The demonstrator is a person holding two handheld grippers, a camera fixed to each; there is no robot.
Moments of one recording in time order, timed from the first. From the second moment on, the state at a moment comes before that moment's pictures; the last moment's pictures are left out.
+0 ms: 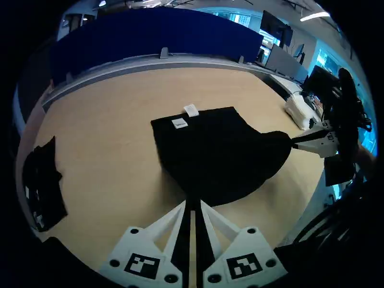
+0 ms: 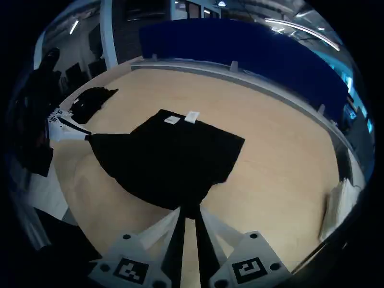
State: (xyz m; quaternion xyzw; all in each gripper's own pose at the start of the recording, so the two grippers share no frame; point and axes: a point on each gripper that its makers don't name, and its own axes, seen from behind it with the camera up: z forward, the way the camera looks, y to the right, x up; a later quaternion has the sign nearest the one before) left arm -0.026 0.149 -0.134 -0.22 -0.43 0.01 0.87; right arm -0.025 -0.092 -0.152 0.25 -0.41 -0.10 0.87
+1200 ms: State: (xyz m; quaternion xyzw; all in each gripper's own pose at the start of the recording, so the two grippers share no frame) left arm 0.005 0.157 -0.066 -0.22 -0.39 -0.01 0.90; right arm -0.017 -0.083 -0.099 0.25 -0.43 -0.10 0.86
